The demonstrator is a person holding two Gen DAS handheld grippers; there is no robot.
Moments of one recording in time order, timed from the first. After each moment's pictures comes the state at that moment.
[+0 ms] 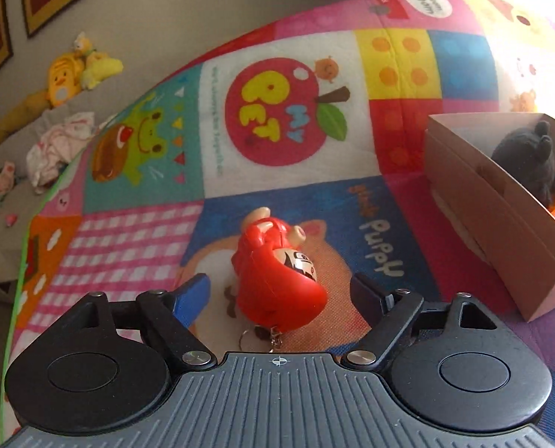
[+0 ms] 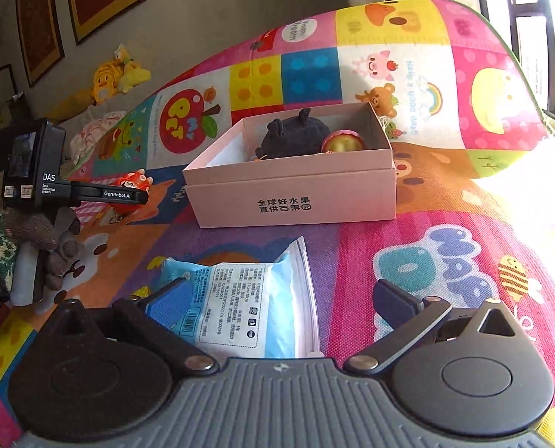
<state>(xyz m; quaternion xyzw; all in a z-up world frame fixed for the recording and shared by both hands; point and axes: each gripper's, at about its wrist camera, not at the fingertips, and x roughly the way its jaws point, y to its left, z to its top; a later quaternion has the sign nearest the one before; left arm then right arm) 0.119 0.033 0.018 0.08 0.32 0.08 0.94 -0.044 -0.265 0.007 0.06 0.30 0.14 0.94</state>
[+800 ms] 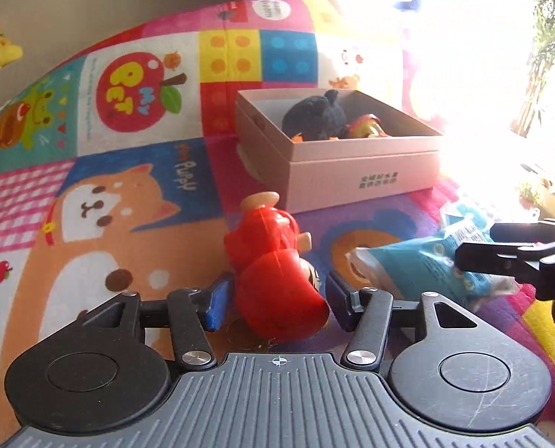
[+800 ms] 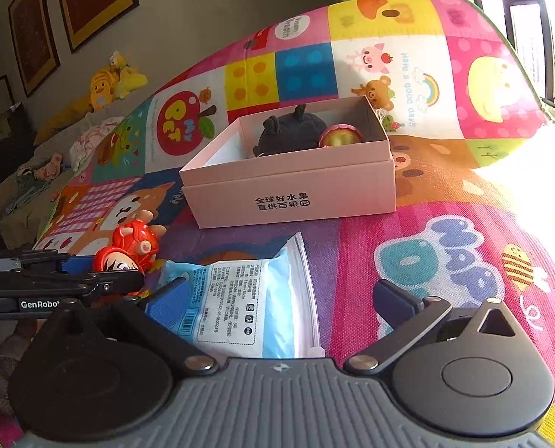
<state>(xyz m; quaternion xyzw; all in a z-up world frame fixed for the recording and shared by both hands) -0.012 -0.031 0.018 0.03 0.33 -0.13 0.93 -0.042 -0.268 0.003 0.08 0.31 0.14 0.94</state>
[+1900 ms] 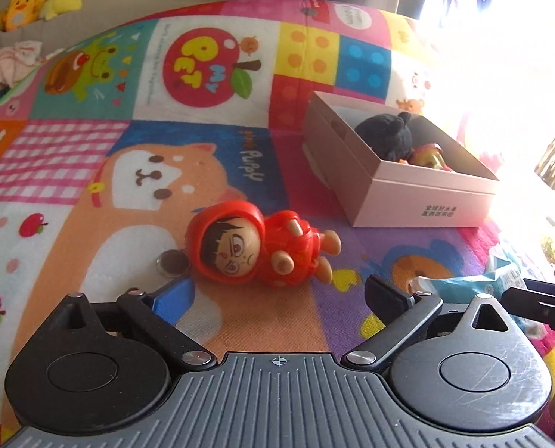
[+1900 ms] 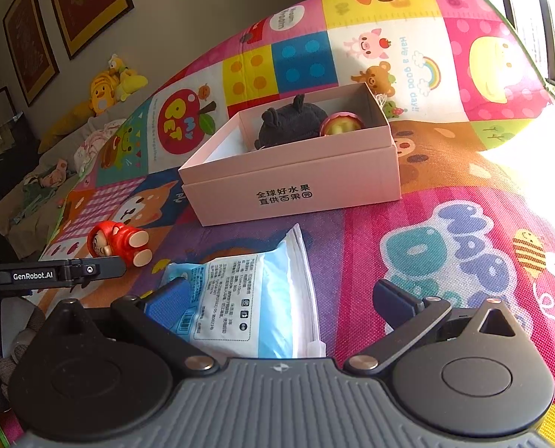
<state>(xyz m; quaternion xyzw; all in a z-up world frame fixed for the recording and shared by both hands) 0.009 0.010 0.017 -0.07 0.35 -0.07 0.93 -0.035 -0.273 -0.001 0.11 0.32 0.15 0.93</state>
